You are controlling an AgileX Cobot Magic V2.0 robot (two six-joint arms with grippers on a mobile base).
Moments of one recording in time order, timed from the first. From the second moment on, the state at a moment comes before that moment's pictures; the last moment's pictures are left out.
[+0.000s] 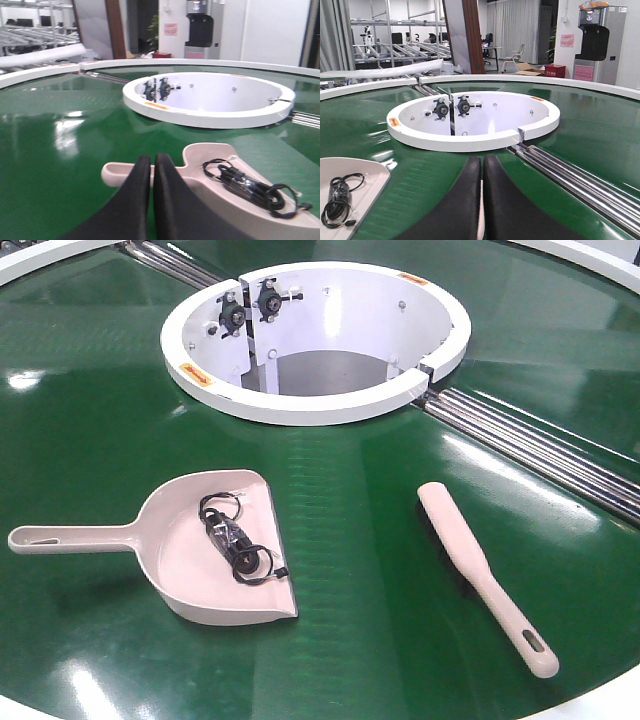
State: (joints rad) left arm -0.09 0.00 0.01 0.03 0.07 0.01; right arm 0.22 0.07 -0.20 0.06 0.18 -0.07
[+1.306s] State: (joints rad) left arm -0.03 -0.01 0.03 0.01 0.08 -0.07; right arm 0.22 0.07 -0.20 0.06 0.18 -0.07
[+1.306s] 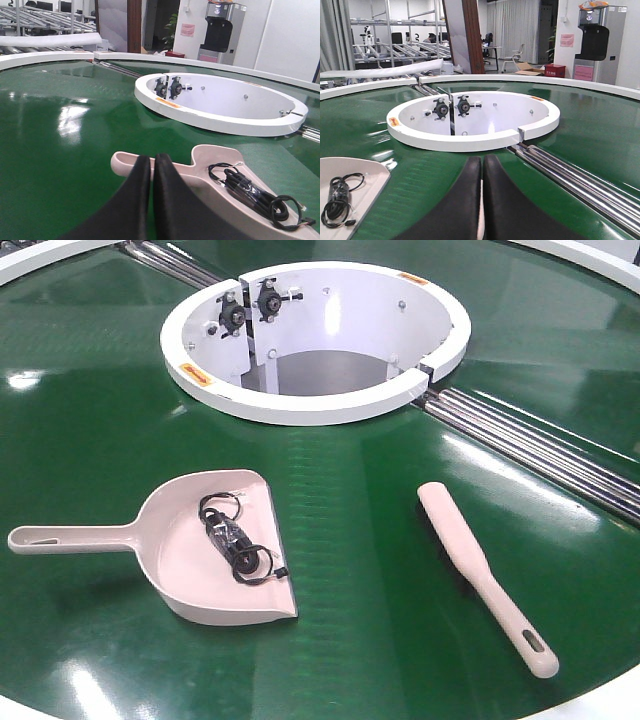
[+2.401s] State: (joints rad) left arm -0.03 -0.01 0.03 0.01 0.08 -0.07; right arm 0.05 -0.01 0.03 -0.07 0.12 0.04
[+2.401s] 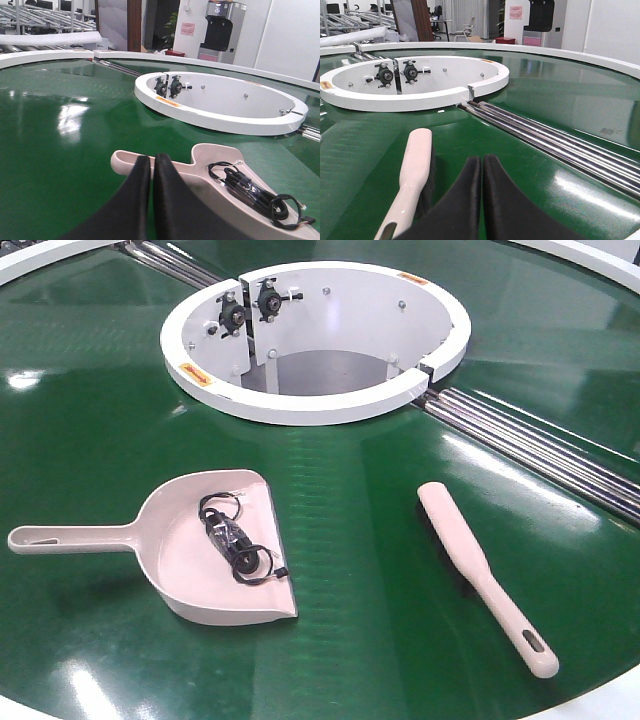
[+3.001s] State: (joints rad) left arm -0.03 -0.01 0.03 0.01 0.08 -0.07; right arm 0.05 -0.01 0.03 -0.07 0.12 0.04
